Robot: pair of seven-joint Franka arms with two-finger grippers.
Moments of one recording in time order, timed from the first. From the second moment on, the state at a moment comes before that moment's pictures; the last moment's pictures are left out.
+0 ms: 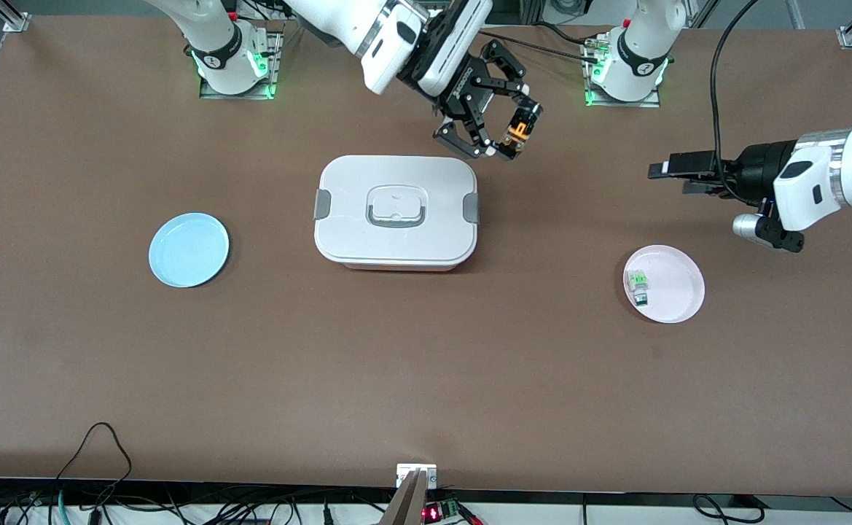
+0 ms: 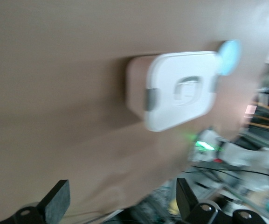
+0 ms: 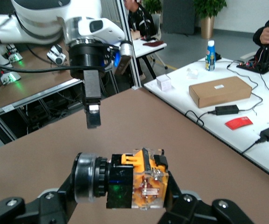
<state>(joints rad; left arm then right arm) 0.20 0.21 -0.19 -1.55 -0.68 1.36 0.06 0.32 0.34 0.67 -1.59 0.32 2.92 -0.37</state>
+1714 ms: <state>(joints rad) 0.22 0.13 -0.44 -1.78 -1.40 1.63 -0.21 0.34 0.36 0.67 -1.59 0.32 2.94 -0.36</state>
